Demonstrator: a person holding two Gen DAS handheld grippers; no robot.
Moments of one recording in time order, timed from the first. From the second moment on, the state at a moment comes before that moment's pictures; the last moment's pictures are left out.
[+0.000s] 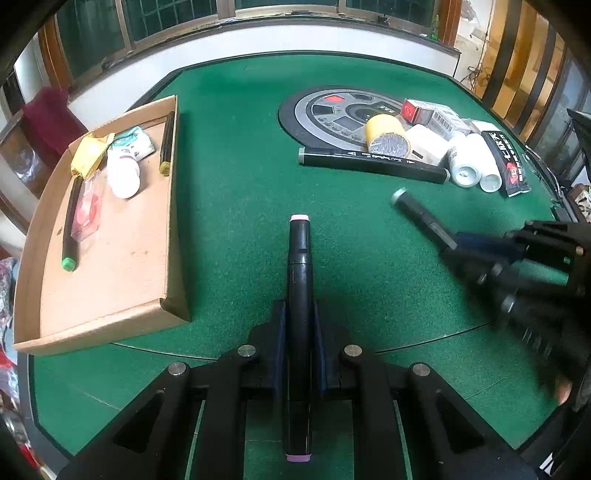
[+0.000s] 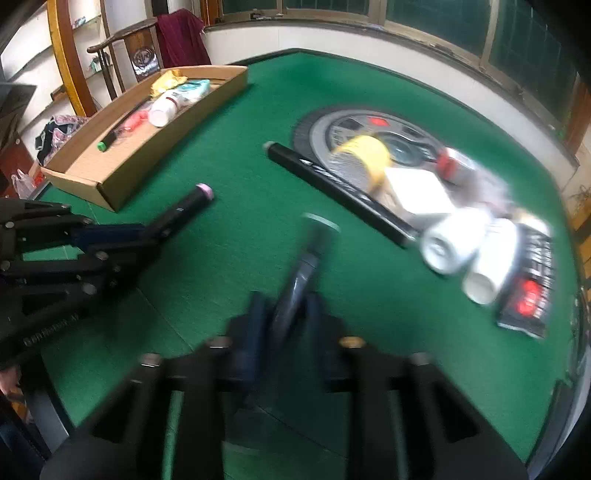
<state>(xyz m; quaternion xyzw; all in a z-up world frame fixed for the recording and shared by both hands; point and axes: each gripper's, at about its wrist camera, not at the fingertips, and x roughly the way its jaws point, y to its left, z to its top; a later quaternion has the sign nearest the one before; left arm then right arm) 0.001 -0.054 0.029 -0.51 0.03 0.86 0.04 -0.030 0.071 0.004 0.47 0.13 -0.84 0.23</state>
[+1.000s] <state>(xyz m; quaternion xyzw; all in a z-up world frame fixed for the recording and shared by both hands) 0.016 -0.107 0.077 -0.45 -0.11 0.88 0.09 -0.027 0.076 0.036 0.46 -0.02 -0.83 0.31</state>
